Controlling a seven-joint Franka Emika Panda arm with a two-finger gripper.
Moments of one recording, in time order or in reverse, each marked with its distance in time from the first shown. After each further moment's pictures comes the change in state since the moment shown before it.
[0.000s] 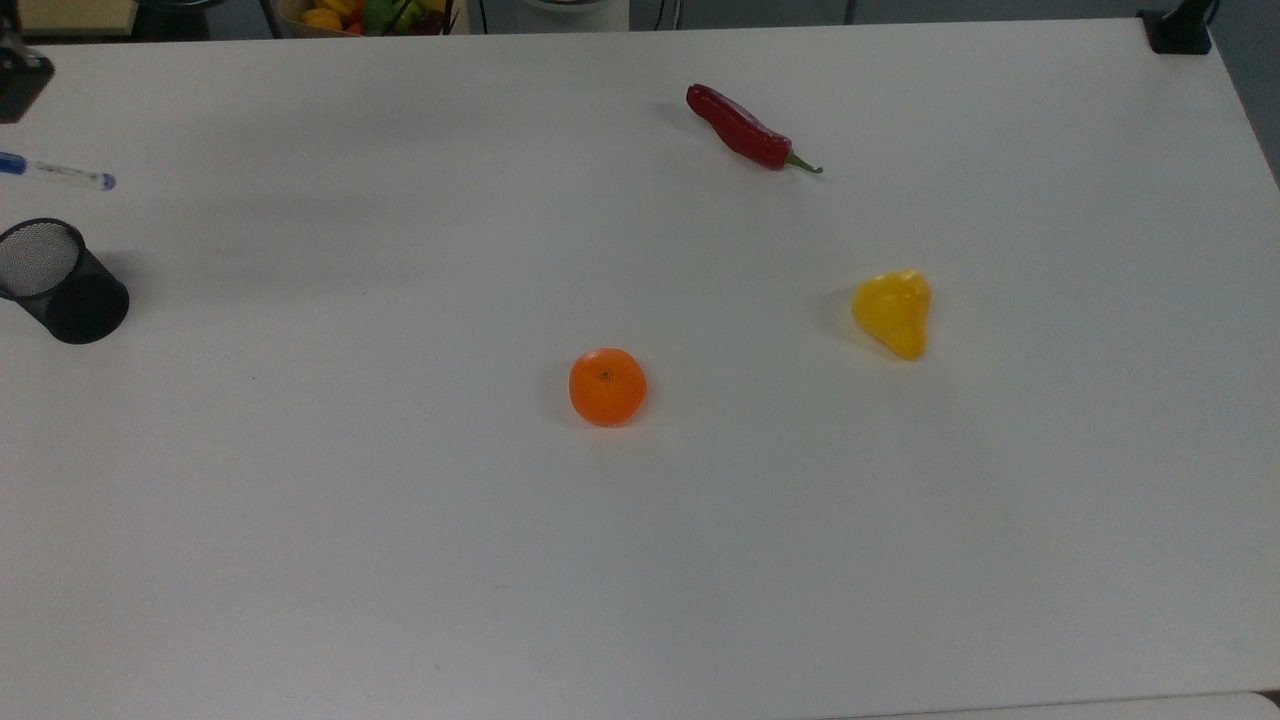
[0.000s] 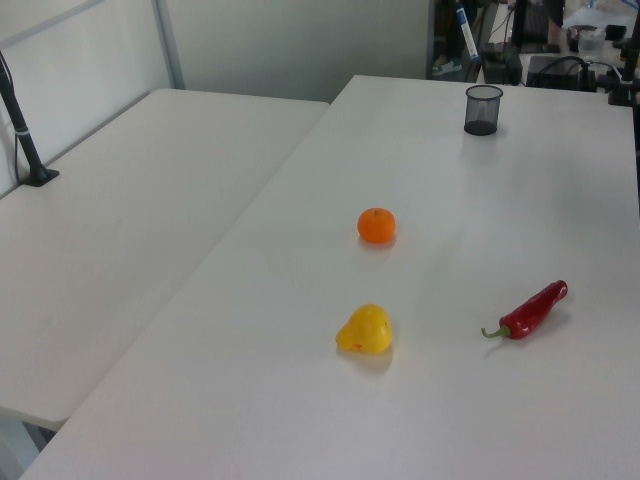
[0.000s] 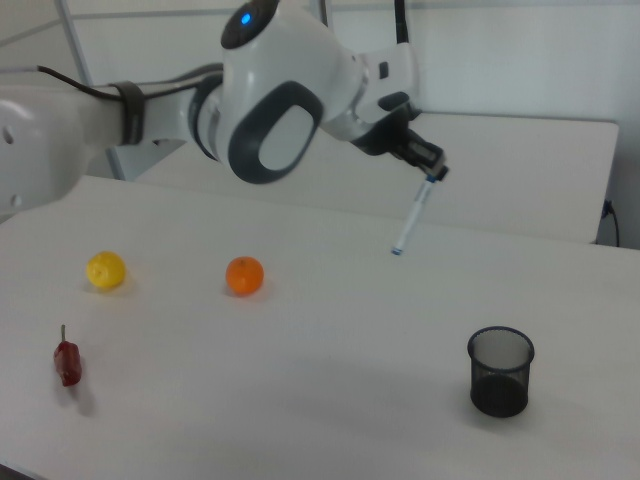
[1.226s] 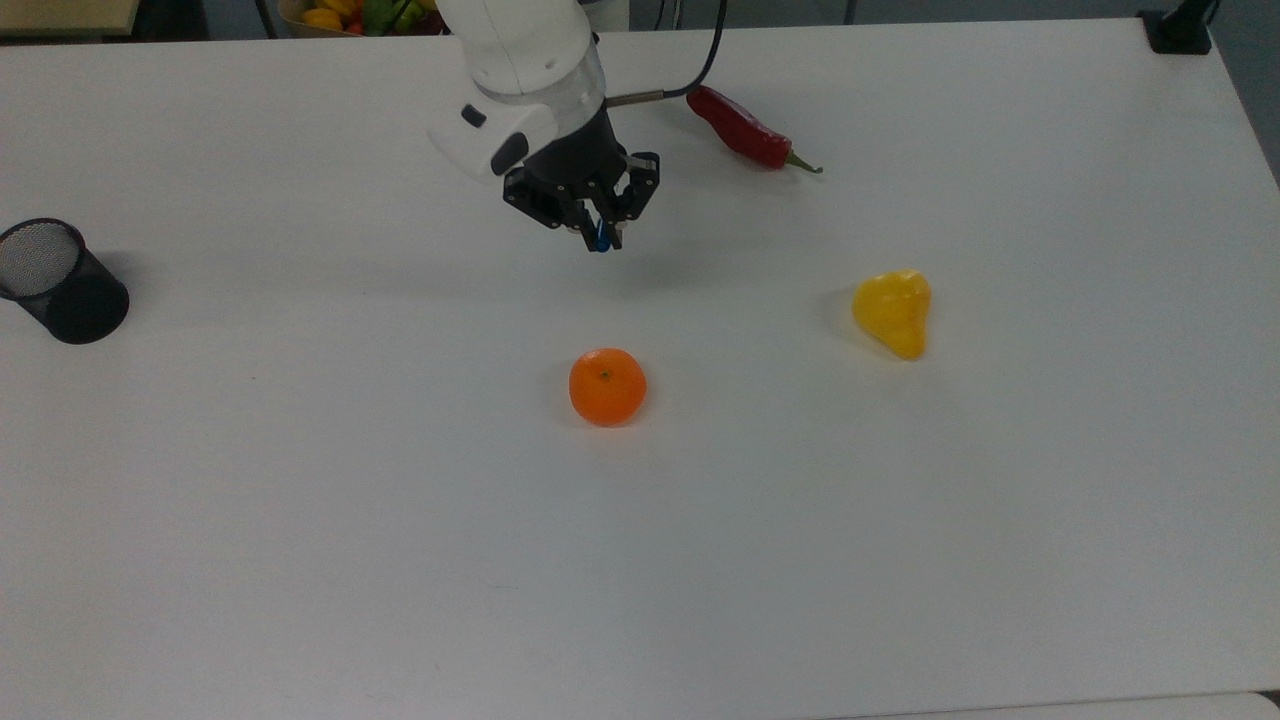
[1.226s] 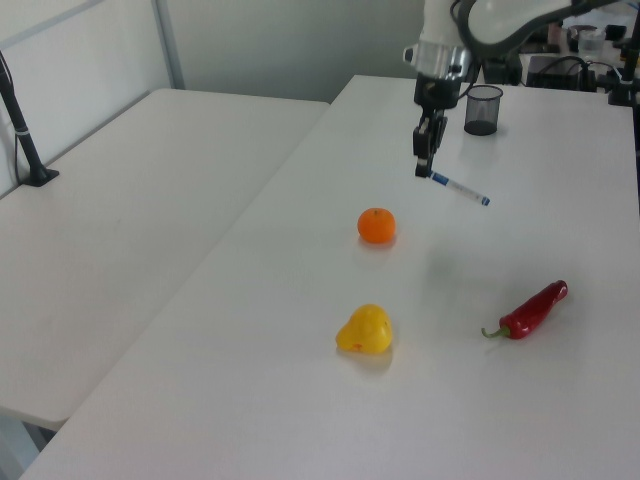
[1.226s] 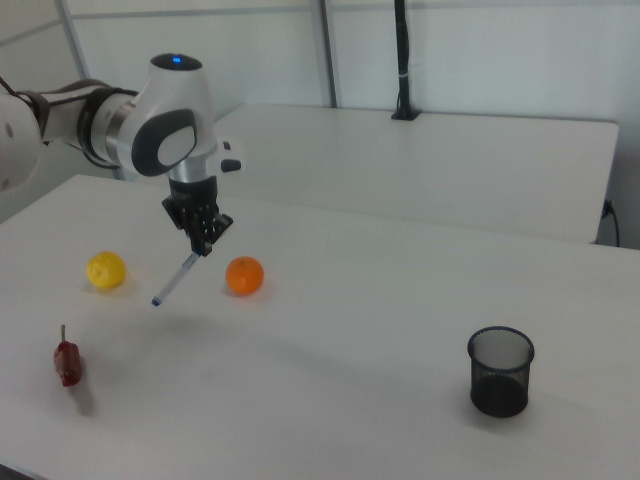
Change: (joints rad) arm 0.110 0.052 0.428 -0.091 0.104 -0.564 0.005
